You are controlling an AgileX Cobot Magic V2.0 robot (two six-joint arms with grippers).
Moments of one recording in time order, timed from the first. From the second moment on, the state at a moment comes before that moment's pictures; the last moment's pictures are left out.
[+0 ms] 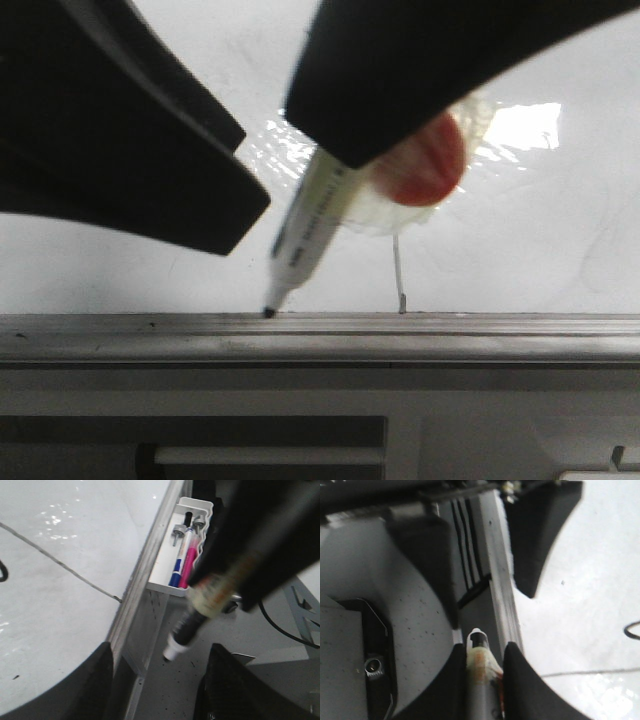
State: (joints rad) left arm -0.87 1.09 -0.75 -0.71 0.58 1.03; right arm 1.09 1.09 -0.96 -0.26 0.77 -0.17
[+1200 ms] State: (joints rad) left arm -0.87 1.14 -0.75 -0.71 0.62 1.10; right arm 1.09 1.15 -0.96 -0.22 0.61 -0.07
